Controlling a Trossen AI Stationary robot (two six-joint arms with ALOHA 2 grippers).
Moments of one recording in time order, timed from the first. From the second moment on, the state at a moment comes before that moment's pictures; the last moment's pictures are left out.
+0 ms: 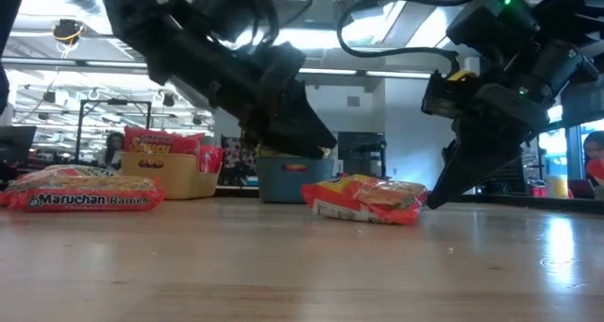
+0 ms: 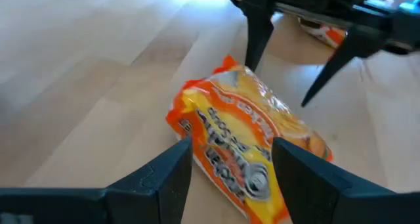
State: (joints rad) left arm -0.07 1.78 0.80 0.49 -0.22 -0.37; right arm 0.20 1.48 0.49 0.13 0.15 0.49
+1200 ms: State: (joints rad) left arm 0.04 1.99 0.90 0.58 0.20 -0.61; right arm 0.20 1.62 0.49 0.36 0.17 0.43
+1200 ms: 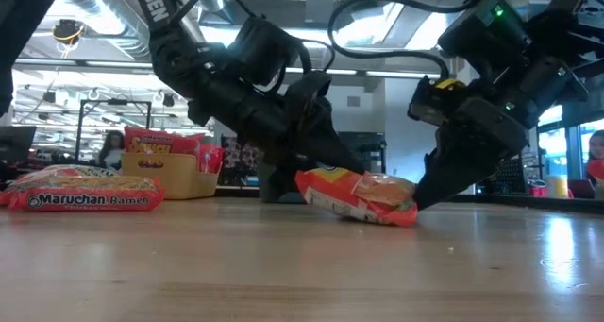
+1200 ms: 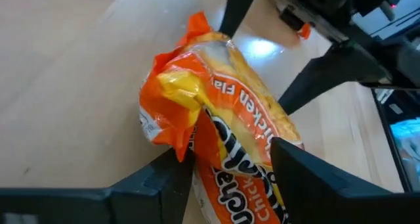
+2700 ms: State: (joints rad) left arm -0.05 1.77 0.90 0.39 0.11 -0.20; right arm 0.20 1.39 0.49 -0.03 0.12 0.50
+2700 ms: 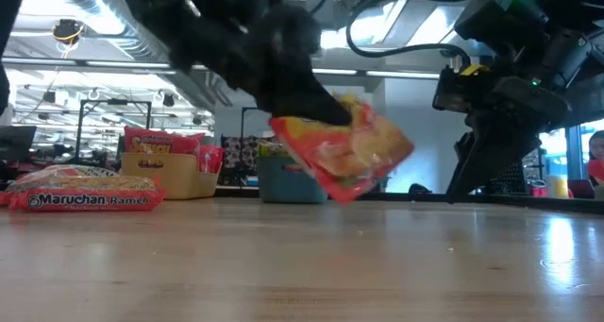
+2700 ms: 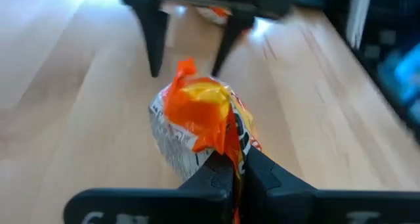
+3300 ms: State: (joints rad) left arm -0.24 1.37 0.90 -0.19 -0.04 -0.08; right arm 0.20 1.39 0.49 0.00 0.12 0.49
